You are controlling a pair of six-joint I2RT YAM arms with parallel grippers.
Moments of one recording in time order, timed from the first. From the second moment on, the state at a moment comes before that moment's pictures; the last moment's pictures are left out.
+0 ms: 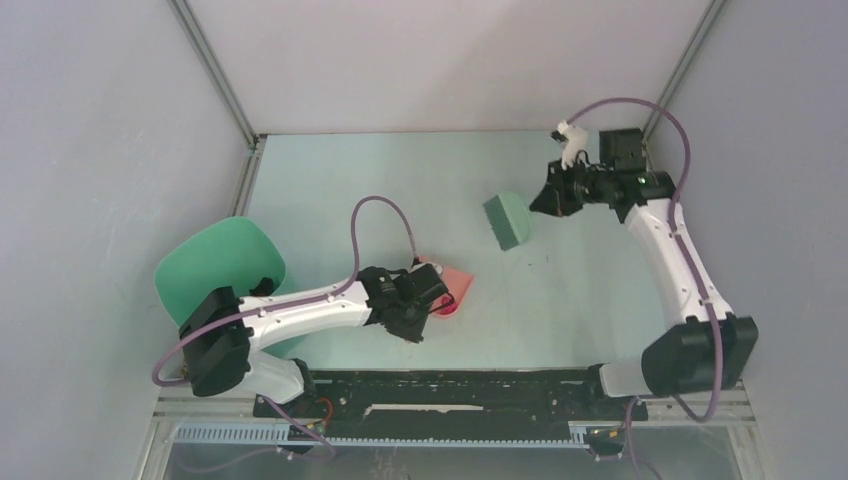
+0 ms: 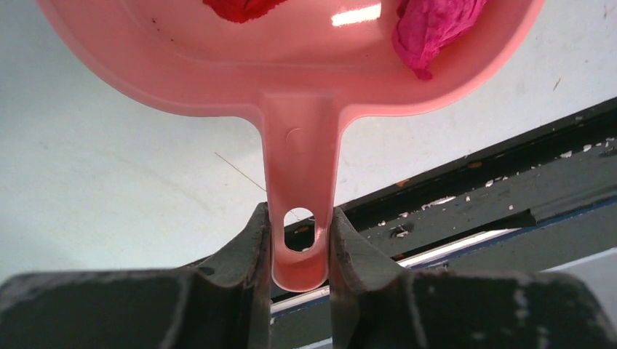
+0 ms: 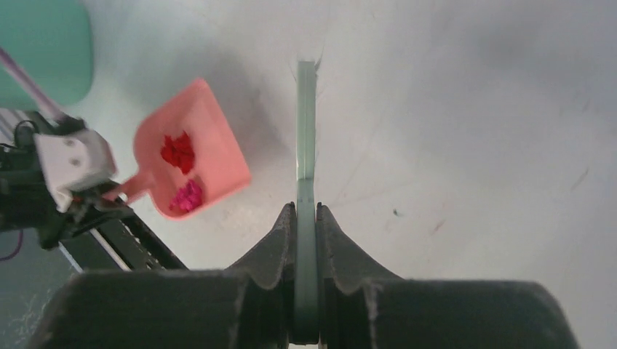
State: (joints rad) left arm -1.08 1.41 0.93 -0.81 -0.11 -0.68; right arm 0.12 1.44 1.46 -0.81 -0.62 -0.15
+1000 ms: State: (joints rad) left arm -1.06 1.06 1.24 -1.20 -0.42 -0.94; right arm -0.02 1.20 0.95 -0.55 -0.80 -0.08
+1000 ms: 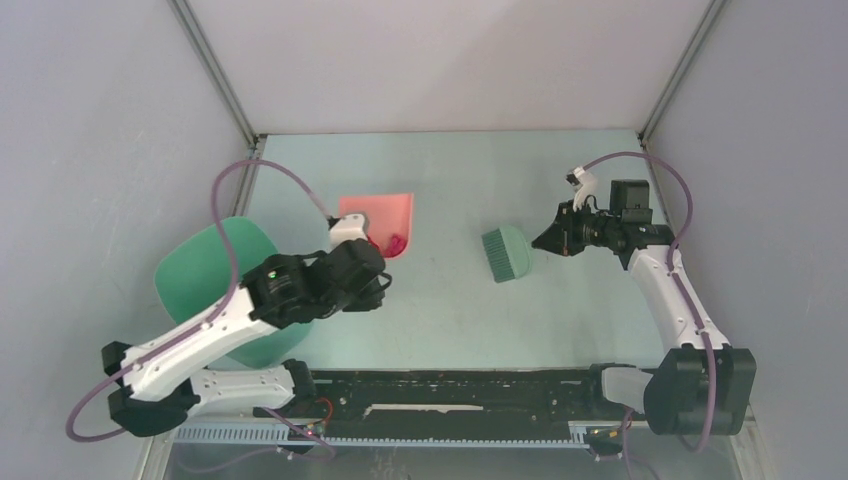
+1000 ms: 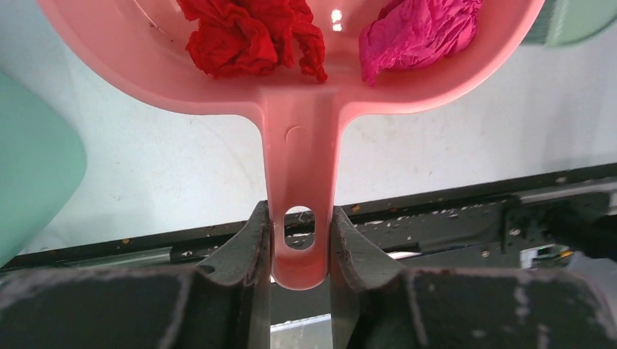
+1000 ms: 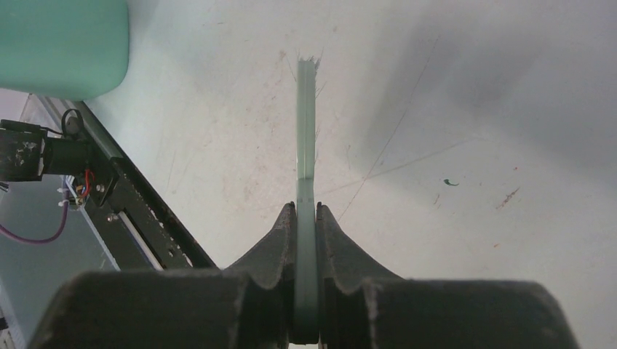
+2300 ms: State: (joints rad) left arm -1.06 0.08 0.79 -0.90 -0.87 -1.62; right arm -0.05 1.22 0.95 -0.56 -0.84 -0.09
